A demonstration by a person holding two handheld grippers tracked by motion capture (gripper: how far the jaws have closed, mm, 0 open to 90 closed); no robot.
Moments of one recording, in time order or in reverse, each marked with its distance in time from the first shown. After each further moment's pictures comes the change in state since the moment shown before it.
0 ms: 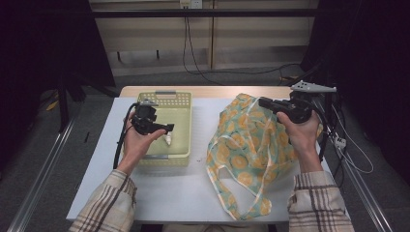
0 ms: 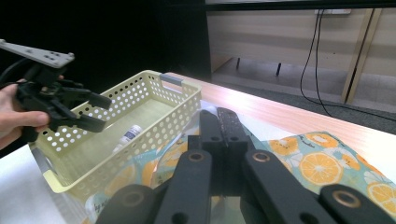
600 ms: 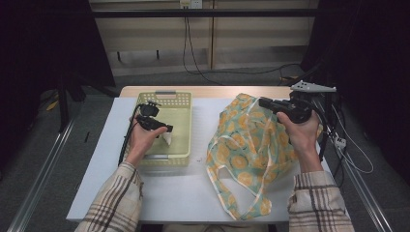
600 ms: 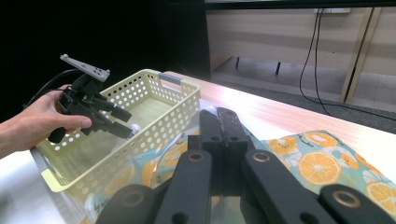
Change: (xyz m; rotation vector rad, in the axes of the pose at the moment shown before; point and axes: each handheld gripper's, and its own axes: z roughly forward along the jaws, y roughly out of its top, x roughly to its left) left arm 0.027 -0.007 0.046 0.191 0.008 -0.082; right arm -0.001 -0.001 0.001 0.006 -0.005 -0.004
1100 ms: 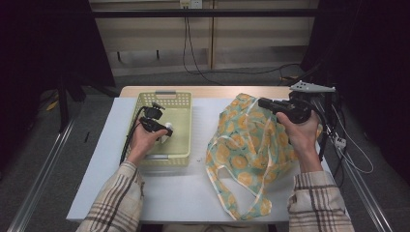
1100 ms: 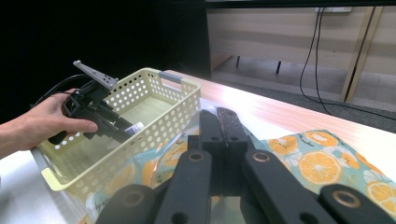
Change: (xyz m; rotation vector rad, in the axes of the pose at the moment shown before) left arm 0.000 -0.001 0.010 0.105 -0.034 0.019; right arm 0.001 0.000 0.001 0.008 0.004 -0.002
